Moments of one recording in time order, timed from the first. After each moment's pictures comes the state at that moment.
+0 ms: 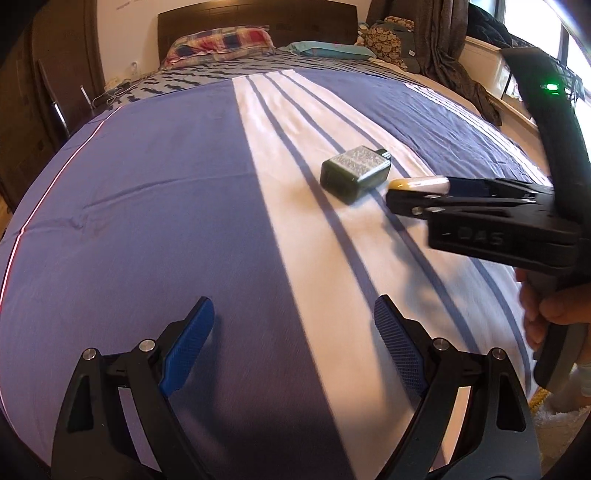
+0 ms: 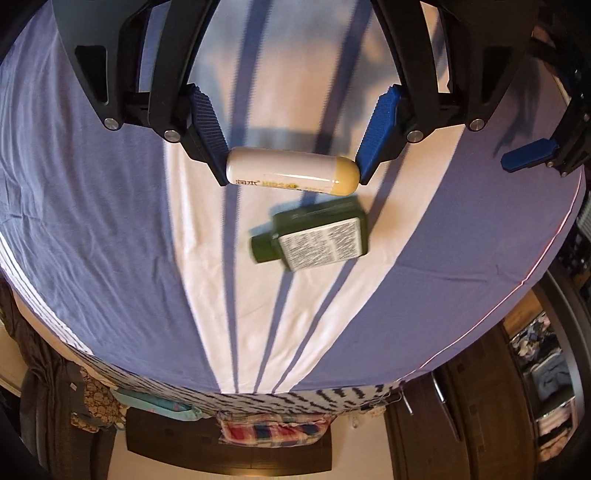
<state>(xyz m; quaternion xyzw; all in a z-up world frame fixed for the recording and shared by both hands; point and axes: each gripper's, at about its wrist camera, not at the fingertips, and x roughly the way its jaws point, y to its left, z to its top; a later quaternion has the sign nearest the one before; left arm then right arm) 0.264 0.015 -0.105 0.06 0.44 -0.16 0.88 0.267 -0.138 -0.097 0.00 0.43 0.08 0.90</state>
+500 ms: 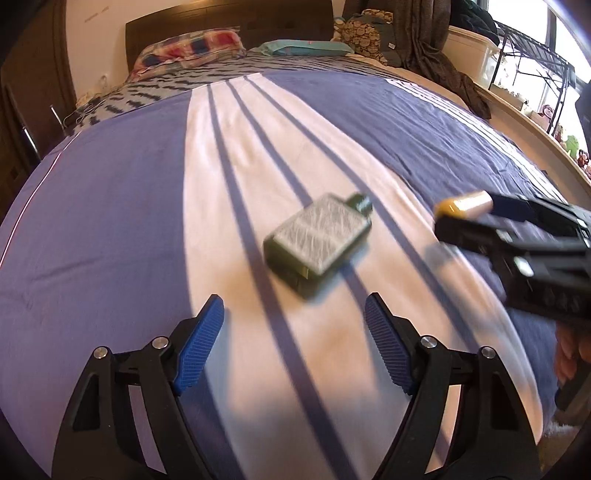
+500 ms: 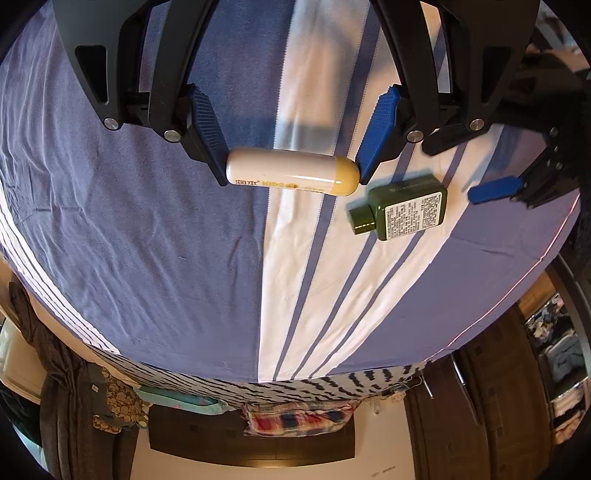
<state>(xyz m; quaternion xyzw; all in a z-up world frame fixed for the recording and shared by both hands) 0.338 -0.044 -0.111 0.08 0.43 -0.19 0.88 0.281 -0.201 -0.087 0.01 0.42 0.06 0.91</state>
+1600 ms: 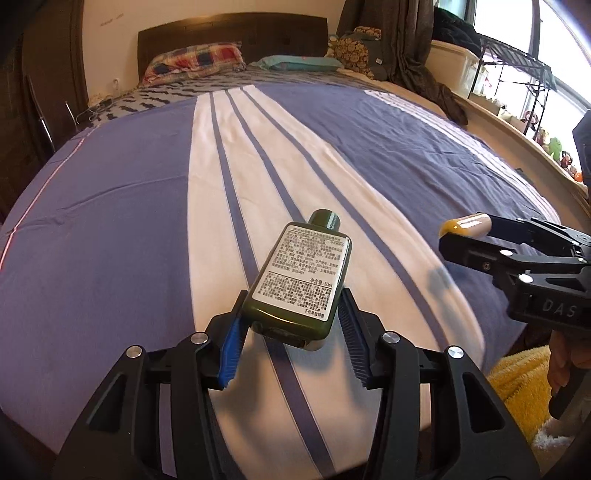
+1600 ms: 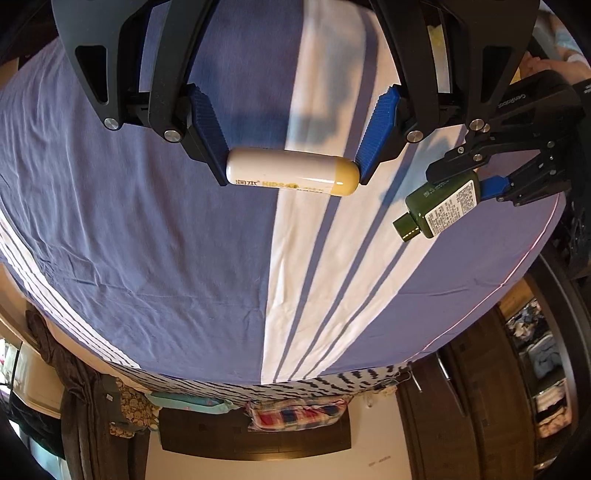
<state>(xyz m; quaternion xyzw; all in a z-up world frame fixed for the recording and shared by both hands) 0.168 -0.033 -0.087 0.05 0.40 -0.20 0.89 0.134 -0.206 -0.074 0.03 0.41 0.06 0.91</state>
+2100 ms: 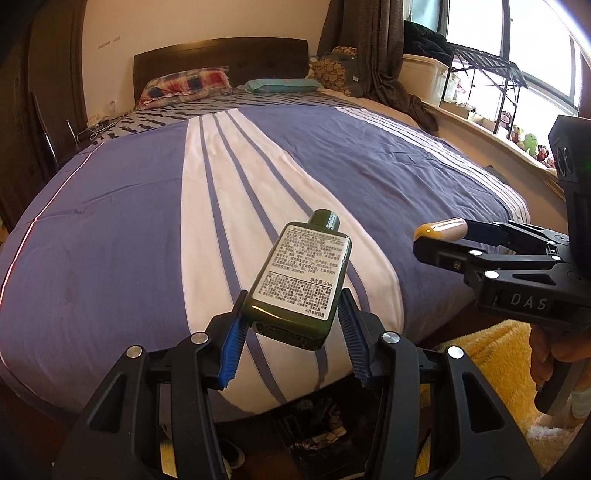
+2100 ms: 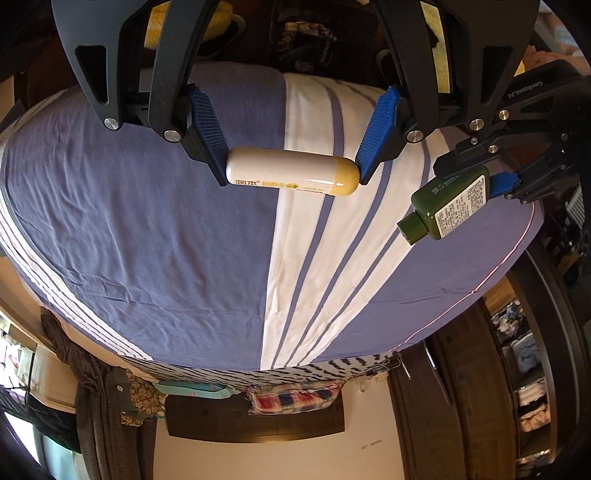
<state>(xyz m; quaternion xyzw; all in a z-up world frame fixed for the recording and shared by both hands) 0.054 -0.038 -0.065 0.05 0.37 -0.22 0.90 0.031 -0.207 -0.061 0.04 0.38 0.06 0.92</state>
